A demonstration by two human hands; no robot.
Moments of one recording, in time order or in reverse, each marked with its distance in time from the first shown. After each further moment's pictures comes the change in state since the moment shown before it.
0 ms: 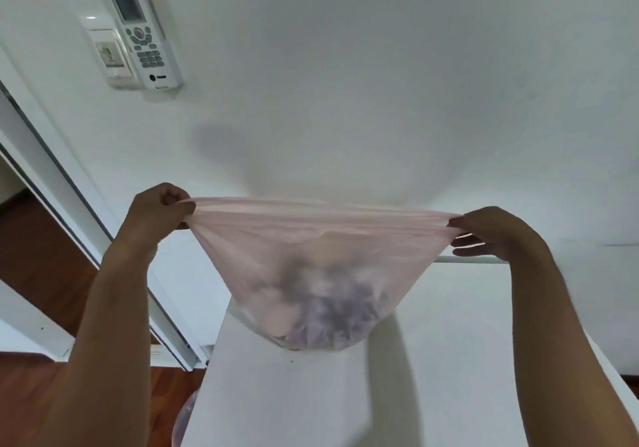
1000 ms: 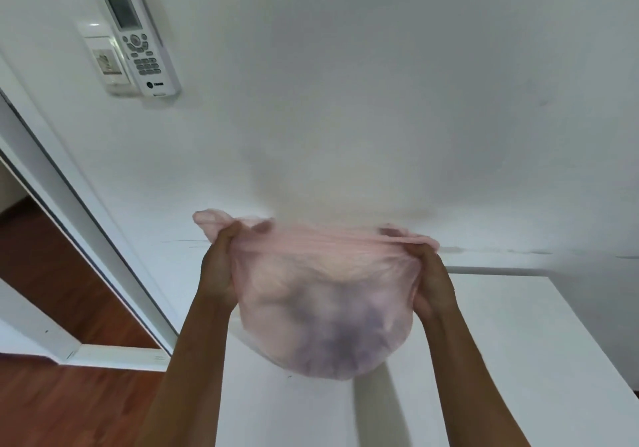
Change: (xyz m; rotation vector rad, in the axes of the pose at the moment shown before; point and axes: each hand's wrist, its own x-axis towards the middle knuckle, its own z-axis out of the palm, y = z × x) left_hand -0.051 -0.029 0.100 -0.928 -0.257 -0.314; right_hand -0.010 0.049 0.114 1.038 -0.384 -0.279
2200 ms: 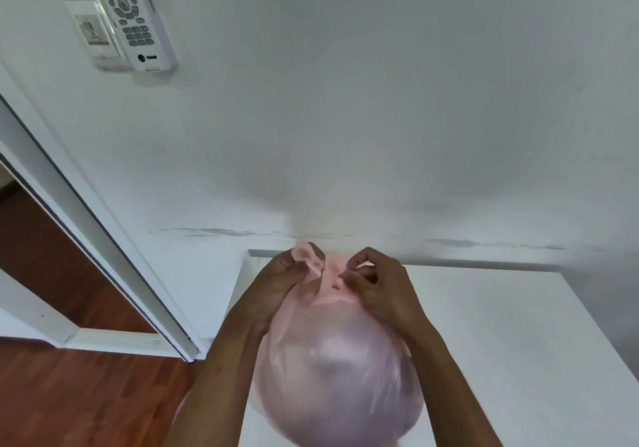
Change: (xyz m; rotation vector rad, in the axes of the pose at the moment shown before) left_hand -0.025 -0.039 0.025 0.323 -0.492 -0.018; right_hand -0.020 0.042 0.050 -1.156 0.007 -0.056
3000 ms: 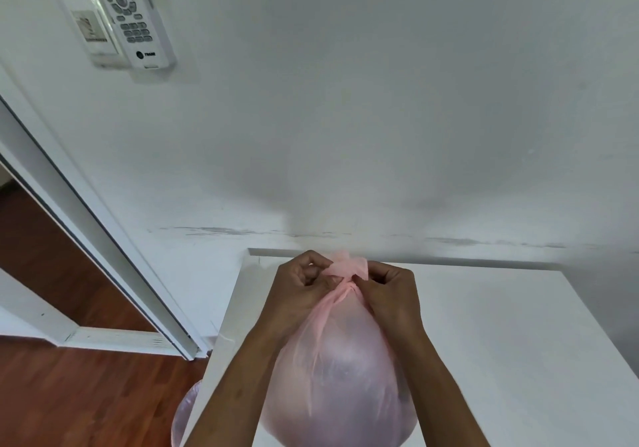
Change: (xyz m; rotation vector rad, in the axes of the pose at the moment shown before) left_hand 0.001 -0.019 0.017 0.386 0.316 -0.038; right_hand -0.012 0.005 0.010 0.304 0.125 0.092
